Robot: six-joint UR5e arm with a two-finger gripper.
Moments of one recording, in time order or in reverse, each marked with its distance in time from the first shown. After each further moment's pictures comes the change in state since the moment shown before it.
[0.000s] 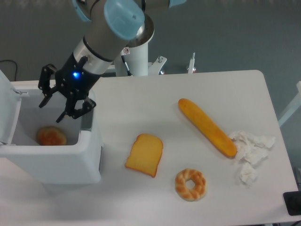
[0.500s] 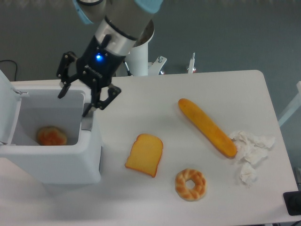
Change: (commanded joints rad) arm 0.094 0.031 0.006 0.029 0.011 0.049
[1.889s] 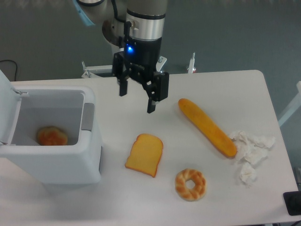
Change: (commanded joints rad) arm -0.023 0.029 -0.020 0.112 0.647 0.592
